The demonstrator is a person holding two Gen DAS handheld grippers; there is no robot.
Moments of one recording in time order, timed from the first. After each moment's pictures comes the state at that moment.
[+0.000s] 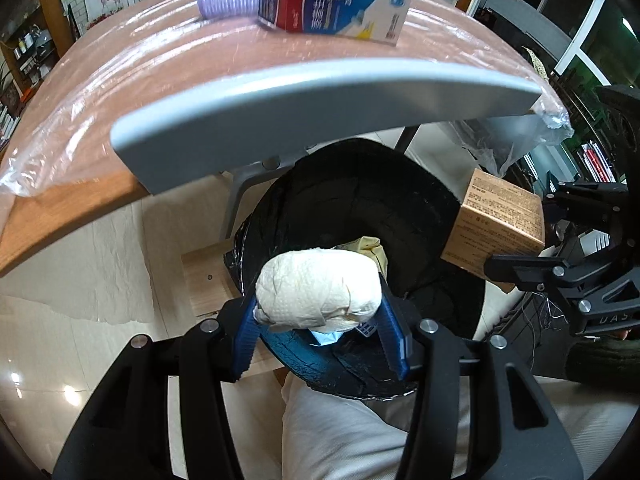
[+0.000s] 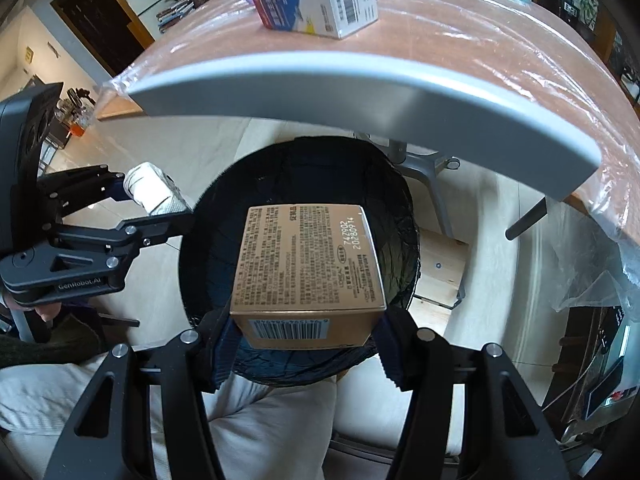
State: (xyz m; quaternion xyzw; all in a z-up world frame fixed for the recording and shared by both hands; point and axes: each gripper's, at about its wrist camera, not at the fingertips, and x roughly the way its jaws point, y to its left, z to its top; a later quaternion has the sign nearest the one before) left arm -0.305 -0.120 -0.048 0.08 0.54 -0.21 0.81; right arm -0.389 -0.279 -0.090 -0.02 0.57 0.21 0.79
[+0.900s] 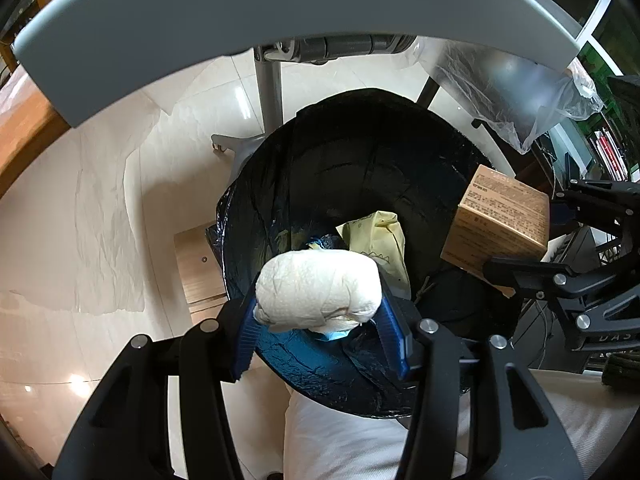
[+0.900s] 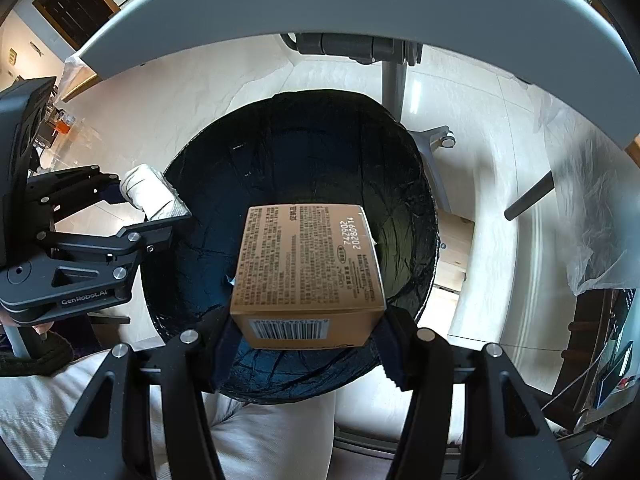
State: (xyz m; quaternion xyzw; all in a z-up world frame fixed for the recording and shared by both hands) left arm -0.297 -0.132 -0.093 0.09 0.57 -0.19 0.79; right arm -0.385 -0.270 -0.134 -0.02 0.59 0.19 0.78
